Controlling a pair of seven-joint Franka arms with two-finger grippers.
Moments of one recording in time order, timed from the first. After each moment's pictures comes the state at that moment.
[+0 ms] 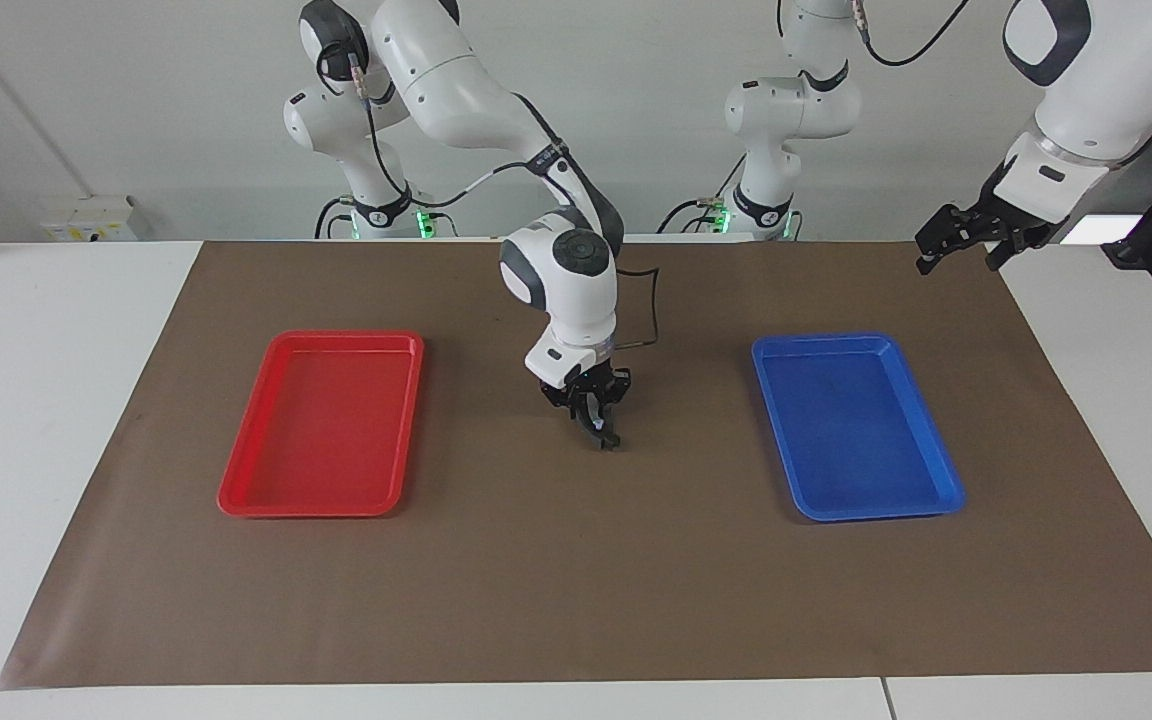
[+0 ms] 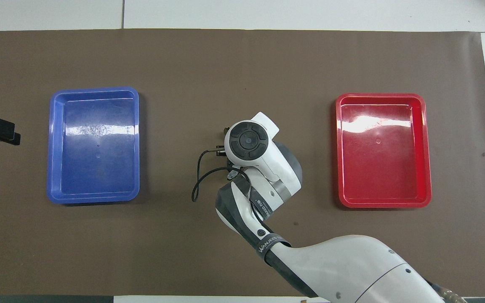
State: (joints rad) left arm -0.08 -0.02 0.08 -1.60 0.00 1.49 0.02; right arm 0.62 0.49 0.01 -1.76 -0.02 2.32 0.64
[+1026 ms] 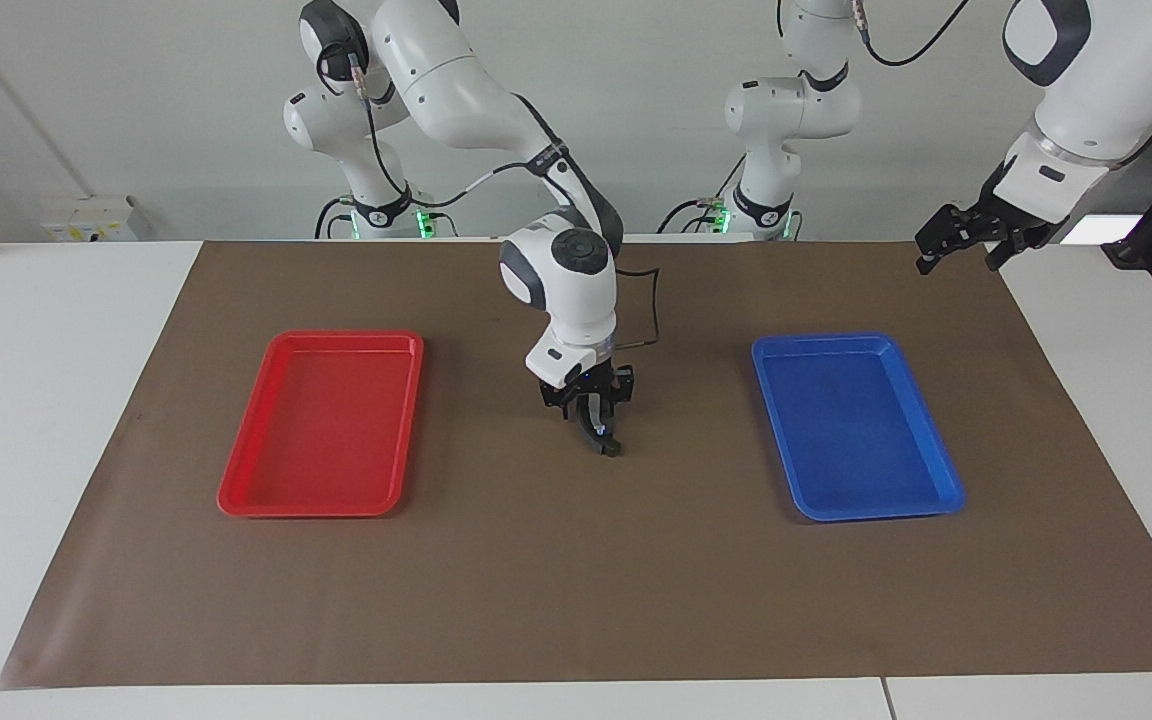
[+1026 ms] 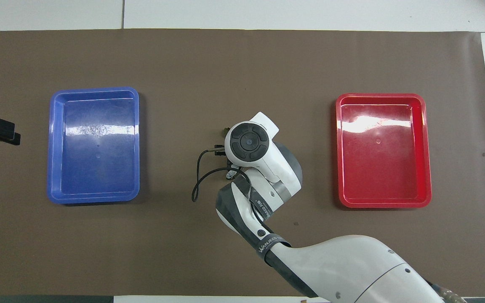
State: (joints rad) left arm -0.08 -0.02 0.08 -1.60 0.00 1.49 0.02; right arm 0.62 0.49 0.01 -1.76 -0.02 2.35 0.65
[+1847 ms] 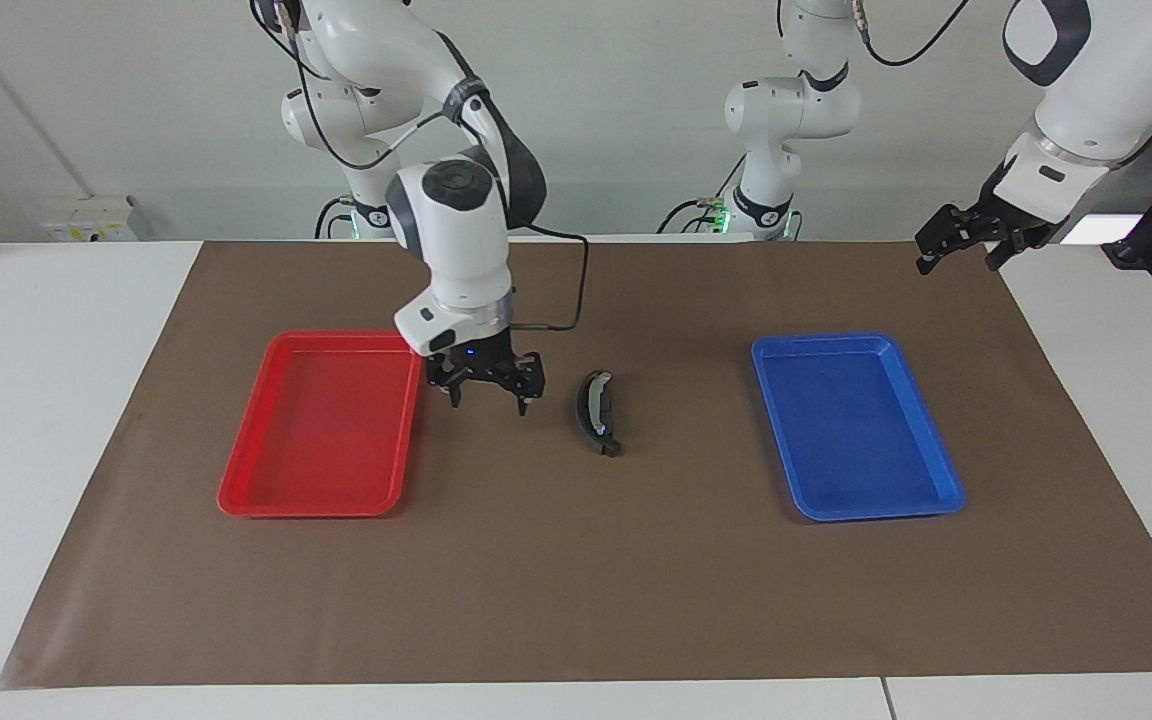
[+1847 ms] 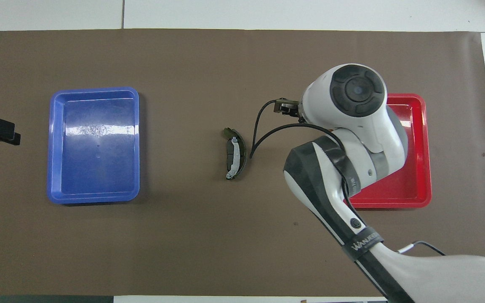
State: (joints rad) left arm -0.08 -0.02 0.08 -1.60 0.00 1.49 0.02; right arm 0.39 0.21 -0.02 -1.75 -0.08 2.10 0.63
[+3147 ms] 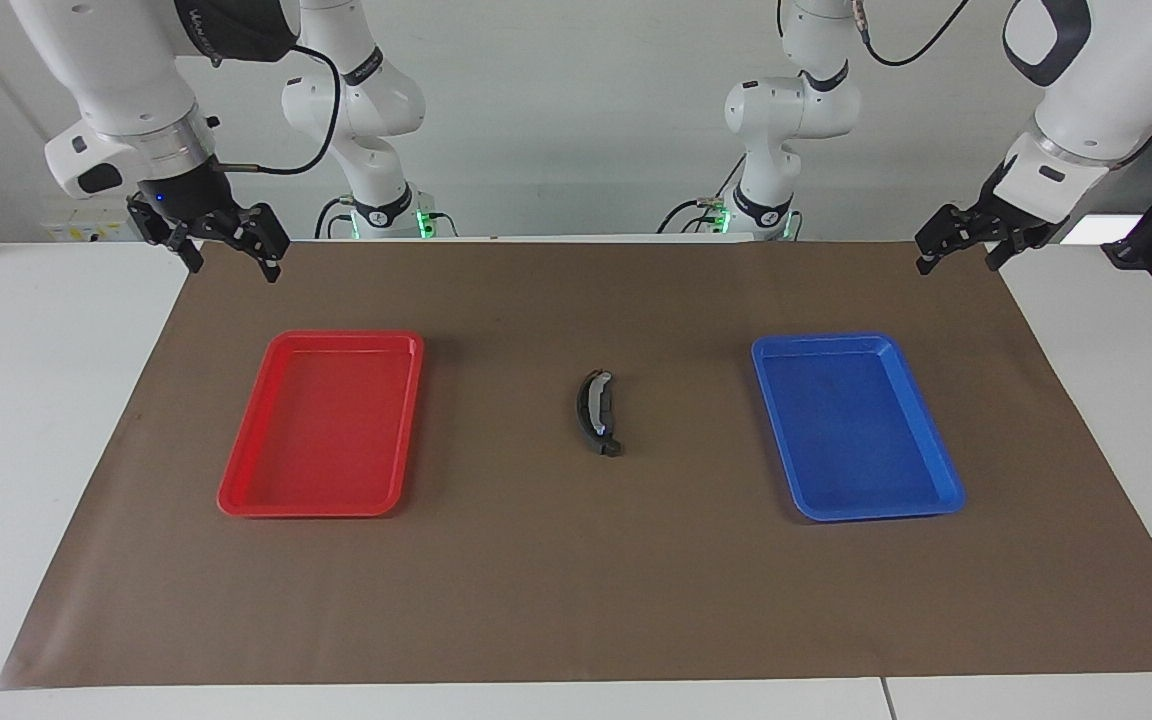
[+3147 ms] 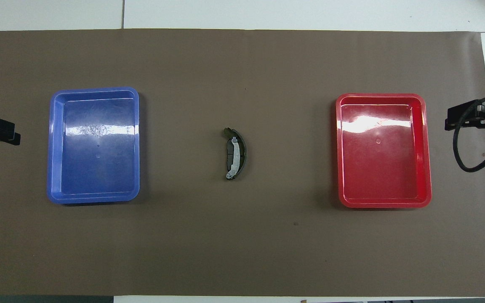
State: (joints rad) left arm -0.08 -0.02 0.08 -1.60 0.00 1.49 0.02; right arm 0.01 -0.04 -0.01 -1.60 -0.04 1.55 0.15
